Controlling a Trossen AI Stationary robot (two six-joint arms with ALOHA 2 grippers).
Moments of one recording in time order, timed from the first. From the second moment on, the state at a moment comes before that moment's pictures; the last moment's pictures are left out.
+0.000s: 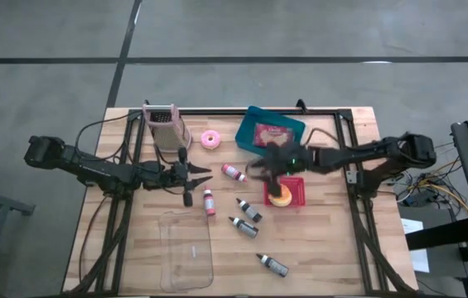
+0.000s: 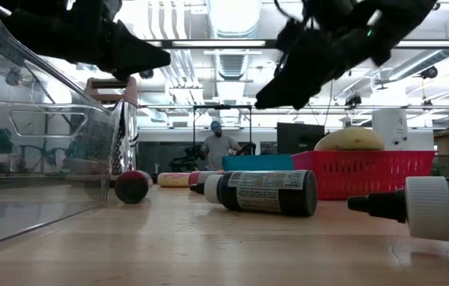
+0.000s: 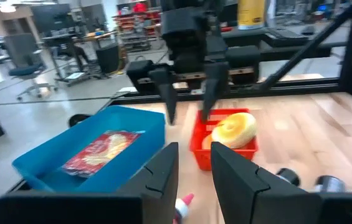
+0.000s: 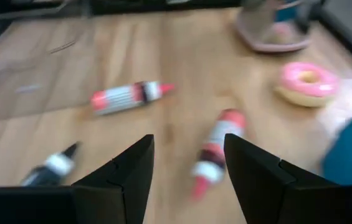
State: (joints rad) left arm -0.13 1.11 0.34 0.65 -0.27 0.10; right arm -0.09 1.42 0.72 0.20 -0.07 0.05
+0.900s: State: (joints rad) left arm -0.13 1.11 0.39 0.56 -0.08 0.02; right arm 0.56 1.46 0.97 -0.43 0.11 0.59
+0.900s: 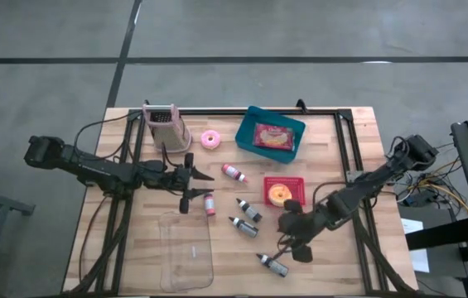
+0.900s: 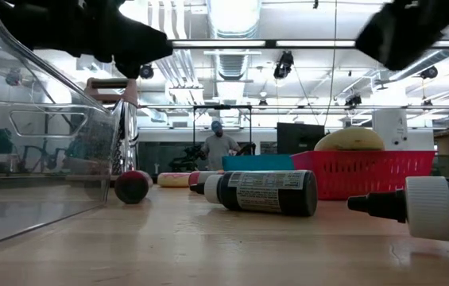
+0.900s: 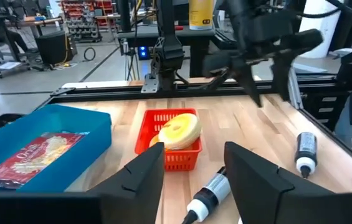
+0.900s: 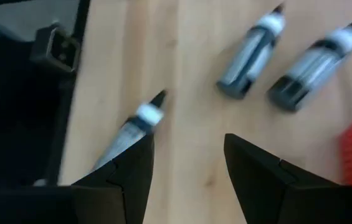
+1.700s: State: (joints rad) left arm -0.13 1.11 0.39 0.56 -0.08 0.06; right arm 0.54 2.00 1.58 -0.86 0.21 0.43
